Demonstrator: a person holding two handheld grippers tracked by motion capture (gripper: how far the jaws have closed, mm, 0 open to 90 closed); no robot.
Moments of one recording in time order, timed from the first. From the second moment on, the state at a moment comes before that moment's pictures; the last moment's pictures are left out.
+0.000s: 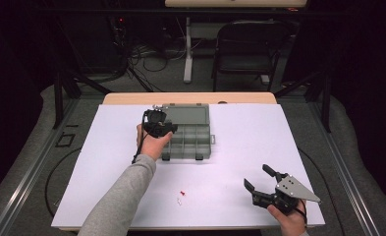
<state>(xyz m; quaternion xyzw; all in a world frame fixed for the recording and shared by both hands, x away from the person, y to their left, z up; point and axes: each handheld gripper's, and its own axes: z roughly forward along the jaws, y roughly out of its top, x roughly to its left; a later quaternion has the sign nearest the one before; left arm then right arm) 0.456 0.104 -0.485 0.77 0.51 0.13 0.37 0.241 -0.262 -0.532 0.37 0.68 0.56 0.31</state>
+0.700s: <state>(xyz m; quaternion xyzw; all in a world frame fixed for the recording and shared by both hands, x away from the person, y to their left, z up) 0.466 0.096 -0.502 0.77 0.52 0.11 0.35 0.241 -0.262 -0.532 0.37 0.68 0.56 0.31</state>
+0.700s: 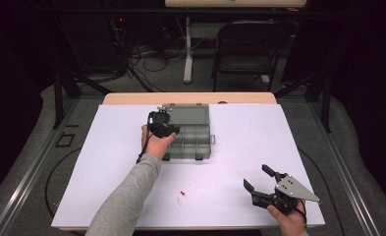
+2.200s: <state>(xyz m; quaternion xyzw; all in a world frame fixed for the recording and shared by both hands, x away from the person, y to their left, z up) 0.340 0.145 -0.493 0.80 0.37 0.14 0.45 0.242 -0.261 -0.534 0.37 0.69 0.55 0.31</state>
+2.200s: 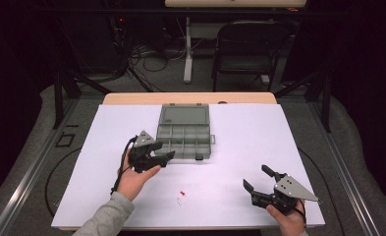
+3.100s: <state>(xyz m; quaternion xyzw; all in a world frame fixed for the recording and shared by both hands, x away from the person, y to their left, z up) 0.262 0.129 -0.544 0.84 0.35 0.07 0.42 0.241 -0.262 -0.534 0.37 0.68 0.55 0.31</state>
